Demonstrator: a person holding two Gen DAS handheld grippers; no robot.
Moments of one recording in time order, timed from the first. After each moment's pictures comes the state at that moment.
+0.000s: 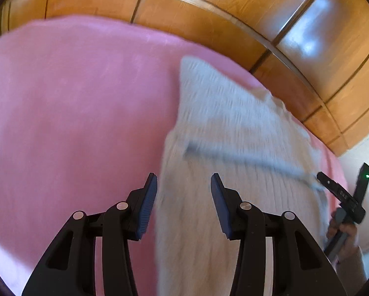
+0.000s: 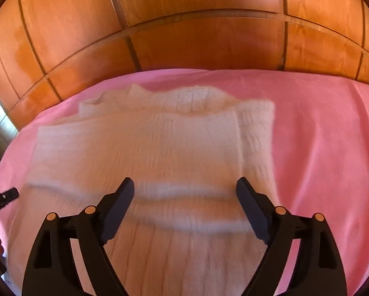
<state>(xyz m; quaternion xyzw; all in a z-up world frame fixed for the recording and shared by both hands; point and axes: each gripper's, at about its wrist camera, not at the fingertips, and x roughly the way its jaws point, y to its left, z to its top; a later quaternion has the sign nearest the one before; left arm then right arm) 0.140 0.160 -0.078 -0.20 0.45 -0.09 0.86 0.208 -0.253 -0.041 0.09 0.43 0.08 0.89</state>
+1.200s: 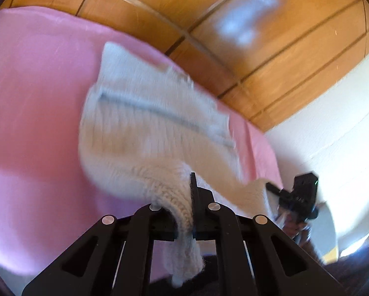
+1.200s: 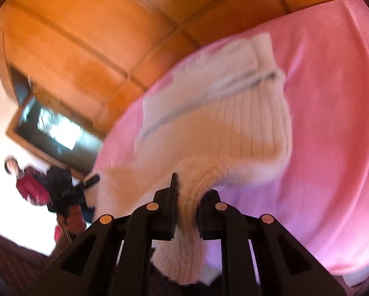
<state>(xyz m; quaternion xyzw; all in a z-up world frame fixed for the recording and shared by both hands) 0.052 0.131 -0.017 -0.27 0.42 -0.28 0.82 0.054 -0.307 0.002 0.30 0.44 0.25 0.81</state>
